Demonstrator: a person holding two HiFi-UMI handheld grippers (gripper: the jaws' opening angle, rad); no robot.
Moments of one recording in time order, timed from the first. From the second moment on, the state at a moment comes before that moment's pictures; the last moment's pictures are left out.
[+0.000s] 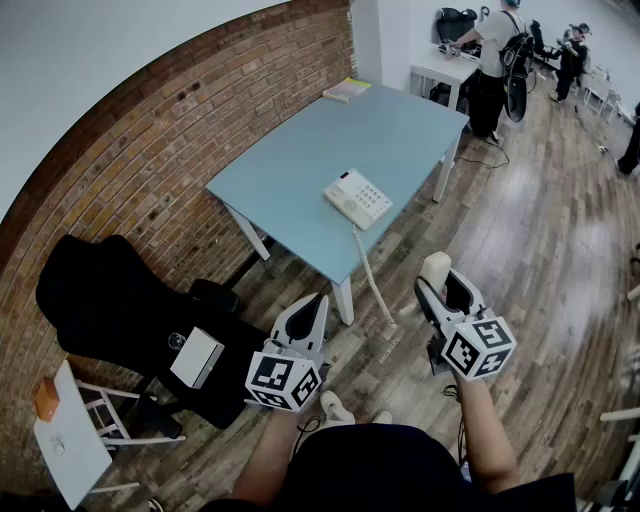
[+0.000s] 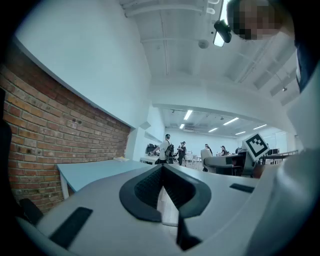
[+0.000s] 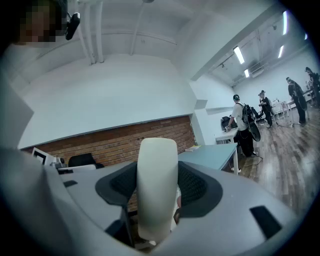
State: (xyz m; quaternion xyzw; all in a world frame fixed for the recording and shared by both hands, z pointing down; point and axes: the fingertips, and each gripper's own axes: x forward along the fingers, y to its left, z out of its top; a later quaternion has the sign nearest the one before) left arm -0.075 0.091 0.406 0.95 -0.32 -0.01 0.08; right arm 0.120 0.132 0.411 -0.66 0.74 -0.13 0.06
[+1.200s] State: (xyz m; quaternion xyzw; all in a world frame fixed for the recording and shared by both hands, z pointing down) left arm -0.051 0.095 0.416 0.94 -0.33 0.00 0.08; right arm 0.136 0.125 0.420 -0.62 0.76 -0.15 0.07
